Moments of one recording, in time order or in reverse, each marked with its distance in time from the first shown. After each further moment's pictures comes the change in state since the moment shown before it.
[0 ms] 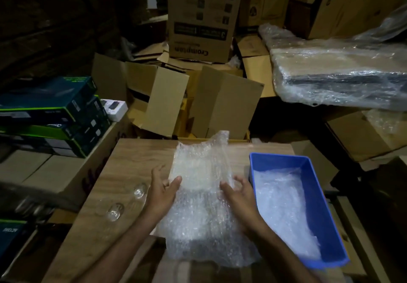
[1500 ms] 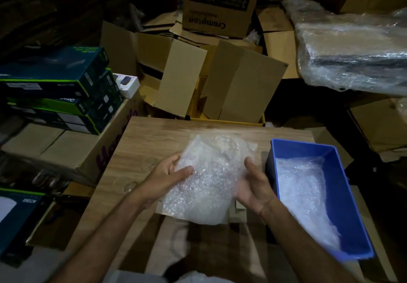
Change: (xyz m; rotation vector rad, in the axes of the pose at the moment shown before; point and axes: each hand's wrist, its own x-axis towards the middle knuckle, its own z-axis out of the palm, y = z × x) left_hand 0.009 0.008 -0.071 -0.225 -0.472 -0.124; right_hand 0.022 0.001 0.031 0.696 -0.694 0.369
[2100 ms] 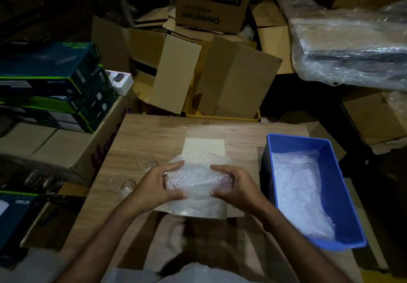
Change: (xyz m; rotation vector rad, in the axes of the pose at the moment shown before) left_hand -0.001 -0.042 -0.022 0.373 0.039 0.044; right_hand -0.002 0.022 -0.004 -1.324 0.349 -0.220
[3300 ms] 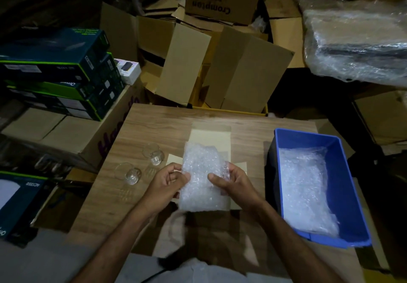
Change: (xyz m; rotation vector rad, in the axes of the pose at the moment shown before) left_hand -0.019 -0.008 0.039 -0.467 0.154 -0.074; right_hand -0.011 -0.007 0.025 0.559 -0.088 0.163
